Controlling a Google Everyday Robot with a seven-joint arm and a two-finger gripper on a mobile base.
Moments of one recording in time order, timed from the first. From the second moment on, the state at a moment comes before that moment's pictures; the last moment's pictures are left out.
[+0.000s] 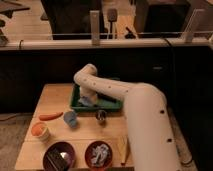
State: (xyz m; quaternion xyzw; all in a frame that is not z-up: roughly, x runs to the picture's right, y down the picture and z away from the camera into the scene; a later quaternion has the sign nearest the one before) arm -0.100 0.055 0.937 -0.22 -0.16 -0.47 0.84
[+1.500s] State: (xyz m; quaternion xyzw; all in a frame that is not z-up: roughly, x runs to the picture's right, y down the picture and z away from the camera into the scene) arm -0.130 0.025 0.947 -0.20 -0.16 -0.45 0.86
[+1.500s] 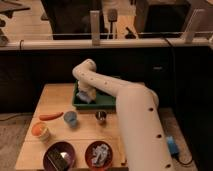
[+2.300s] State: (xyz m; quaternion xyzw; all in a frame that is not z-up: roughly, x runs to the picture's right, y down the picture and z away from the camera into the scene) arm -0.069 0.050 0.943 -0.22 -0.14 -0.44 0.86
